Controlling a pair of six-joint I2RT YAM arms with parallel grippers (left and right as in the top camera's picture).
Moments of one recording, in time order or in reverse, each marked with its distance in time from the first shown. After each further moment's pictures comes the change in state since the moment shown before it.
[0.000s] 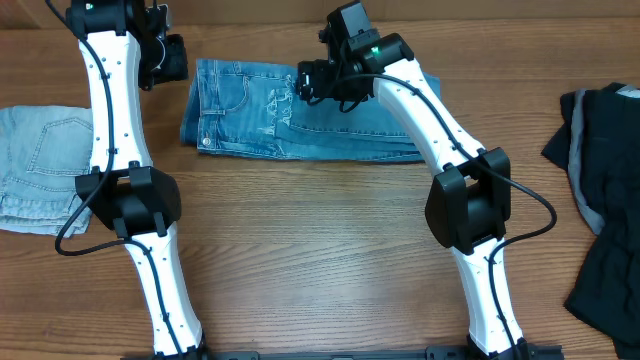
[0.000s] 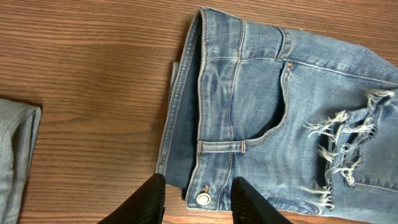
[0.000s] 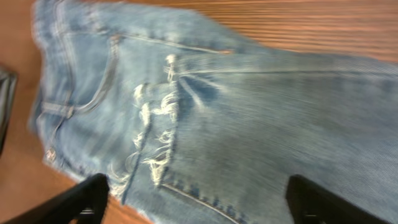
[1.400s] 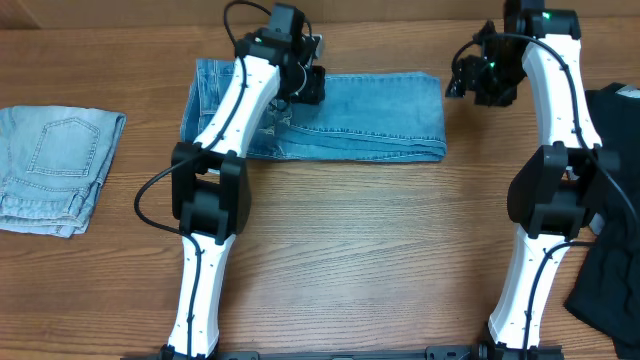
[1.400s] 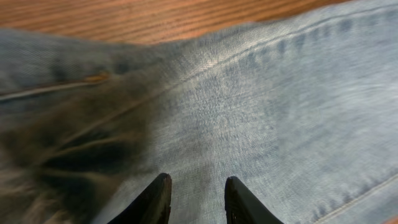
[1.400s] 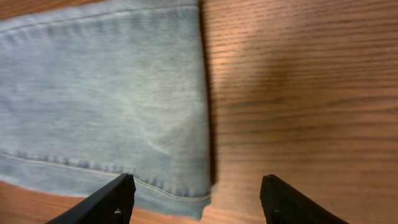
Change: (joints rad) left arm -0.428 0.016 -0.443 0.554 0.166 -0.079; right arm -0.525 -0.028 0.000 -0.423 0.012 -0.343
